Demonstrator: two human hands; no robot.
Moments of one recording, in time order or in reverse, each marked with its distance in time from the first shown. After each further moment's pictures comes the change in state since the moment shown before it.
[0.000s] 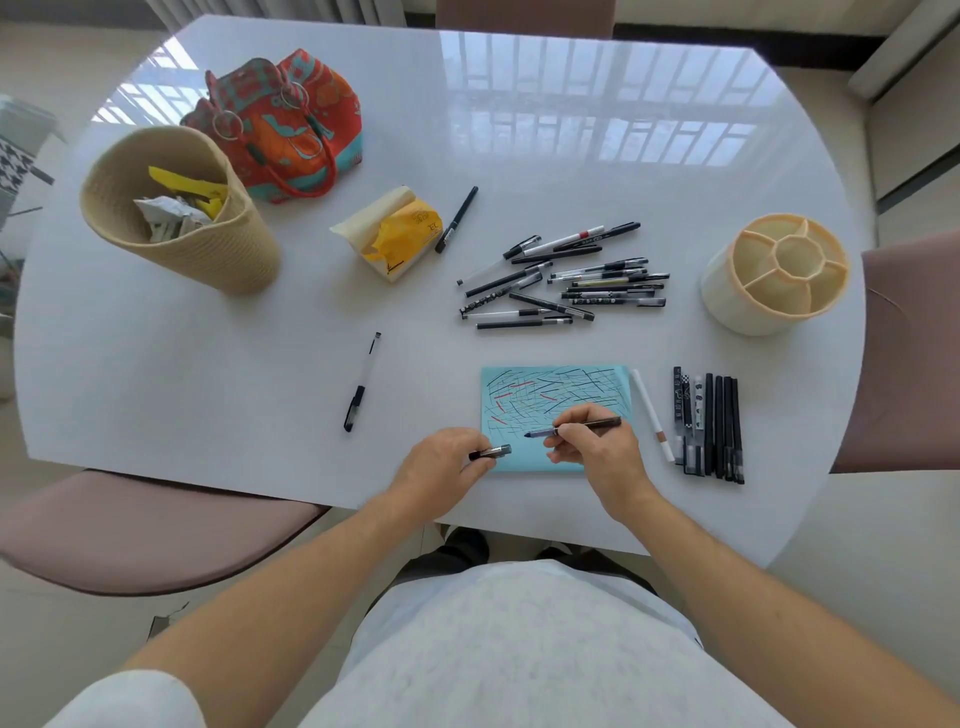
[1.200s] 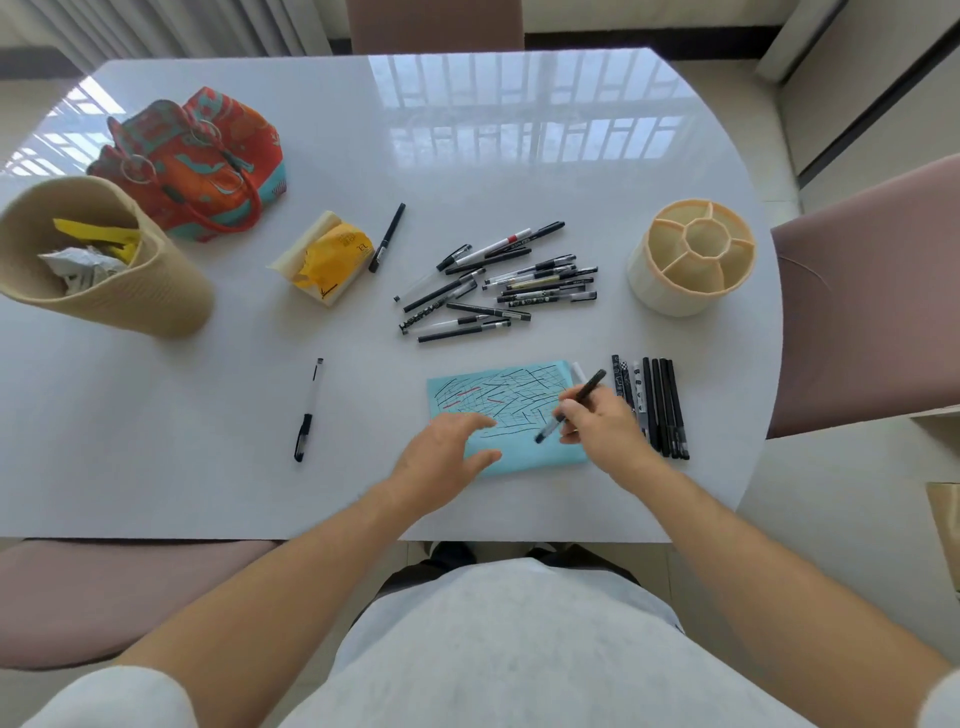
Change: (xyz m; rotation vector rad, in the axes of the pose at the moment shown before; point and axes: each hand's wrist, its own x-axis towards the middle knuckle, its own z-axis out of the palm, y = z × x) left_hand 0.040 0.049 0.010 -0.004 -0.098 -0.010; right_hand 0.024 -0.012 -0.064 -0.297 0.144 0.038
